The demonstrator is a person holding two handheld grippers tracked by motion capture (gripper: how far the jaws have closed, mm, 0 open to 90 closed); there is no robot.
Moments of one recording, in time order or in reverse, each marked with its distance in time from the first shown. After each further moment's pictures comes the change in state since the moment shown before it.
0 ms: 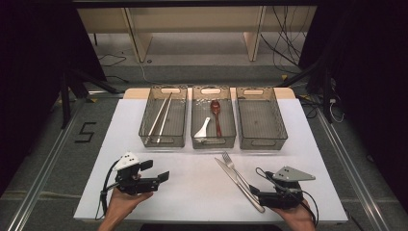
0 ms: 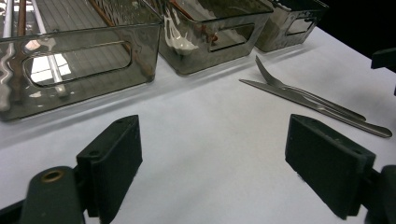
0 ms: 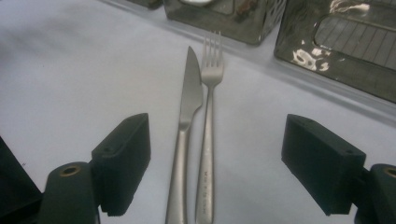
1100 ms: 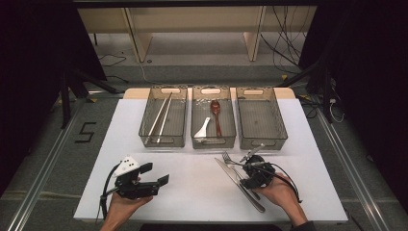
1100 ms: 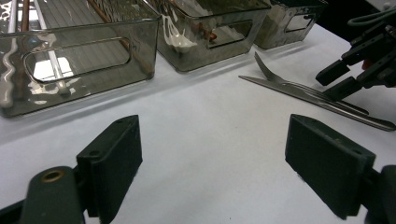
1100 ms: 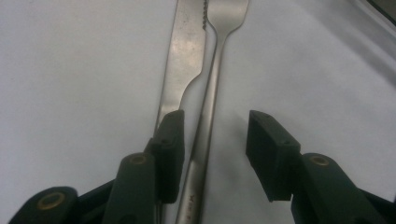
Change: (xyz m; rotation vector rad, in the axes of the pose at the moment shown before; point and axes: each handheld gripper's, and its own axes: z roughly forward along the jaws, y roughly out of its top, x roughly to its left) left arm -0.005 -0.008 -0.002 -0.014 0.015 0.027; right arm 0.001 0.050 0.080 0.539 0.006 -0.130
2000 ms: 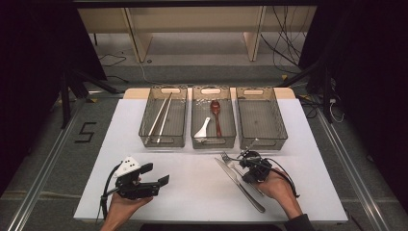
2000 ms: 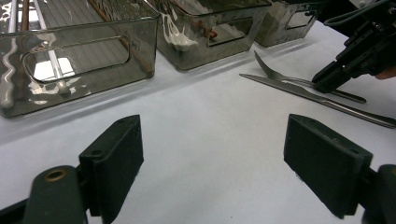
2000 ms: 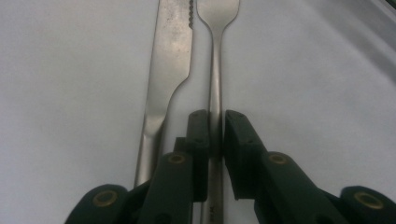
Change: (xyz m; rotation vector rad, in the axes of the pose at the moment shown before) left arm -0.001 -0.001 0.001 0.009 0.006 0.012; right arm -0.006 0.016 0.006 0.104 -0.008 0.030
